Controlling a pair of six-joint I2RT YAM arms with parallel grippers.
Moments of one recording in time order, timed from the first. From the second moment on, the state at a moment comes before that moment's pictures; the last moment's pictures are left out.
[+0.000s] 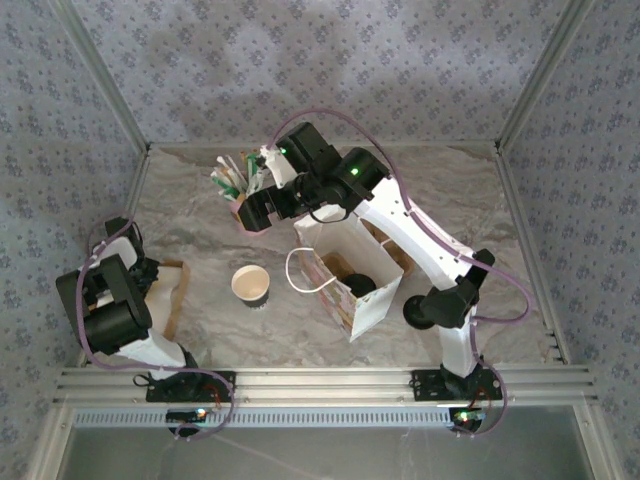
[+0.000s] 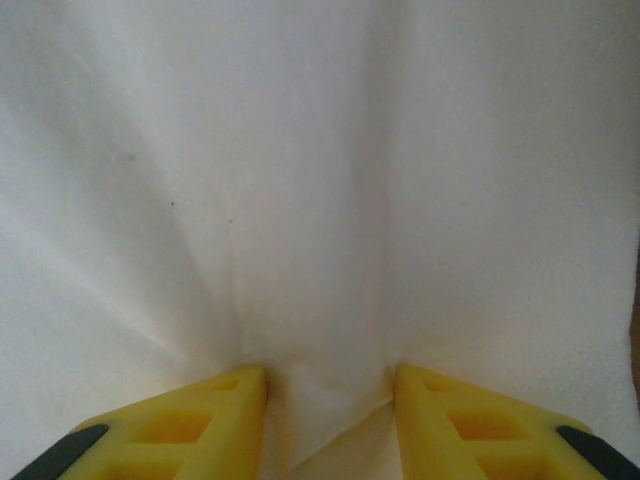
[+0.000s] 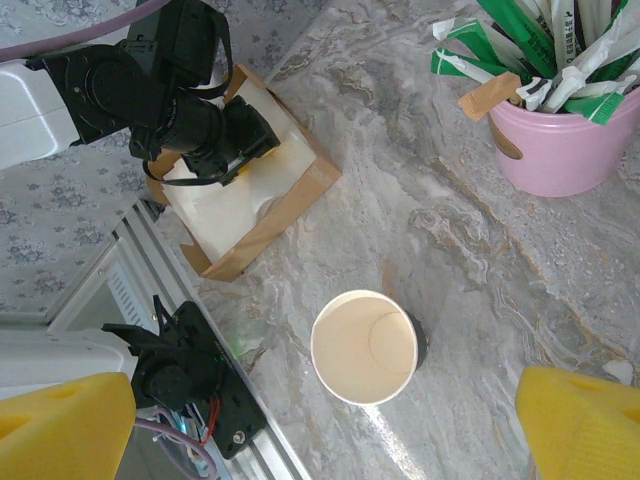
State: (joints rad) left arm 0.44 1.58 0.86 -0.66 -0.22 -0.85; right arm 0.90 1.95 2.33 -1.16 -0.32 0.32
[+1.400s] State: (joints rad) left arm 0.44 1.30 0.85 -0.79 -0.19 -0.82; right arm 0.91 1.95 2.33 -1.16 -0.30 0.31
